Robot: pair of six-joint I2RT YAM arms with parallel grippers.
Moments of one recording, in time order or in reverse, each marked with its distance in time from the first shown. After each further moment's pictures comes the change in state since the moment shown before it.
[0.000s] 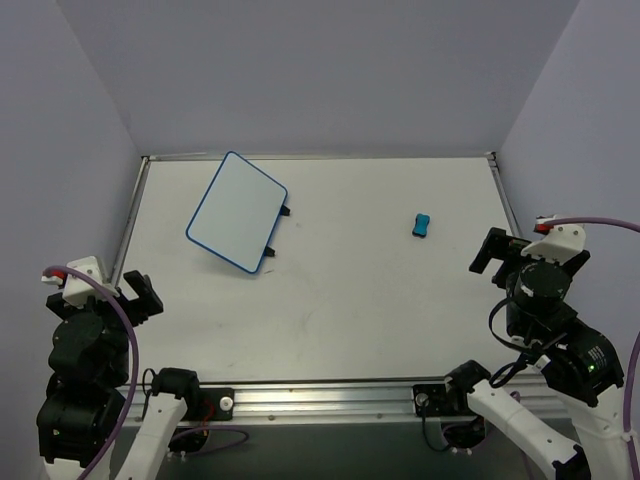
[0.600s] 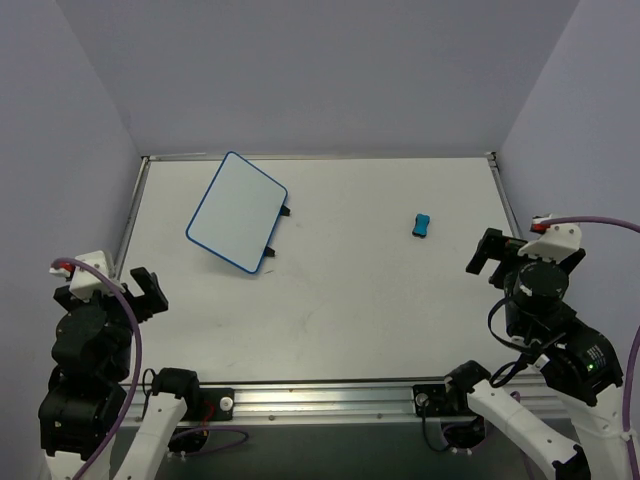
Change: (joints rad) left arm -0.003 0.024 -0.004 0.008 0.050 0.005; right arm 0.000 0.002 -0.003 0.001 -0.040 -0.001
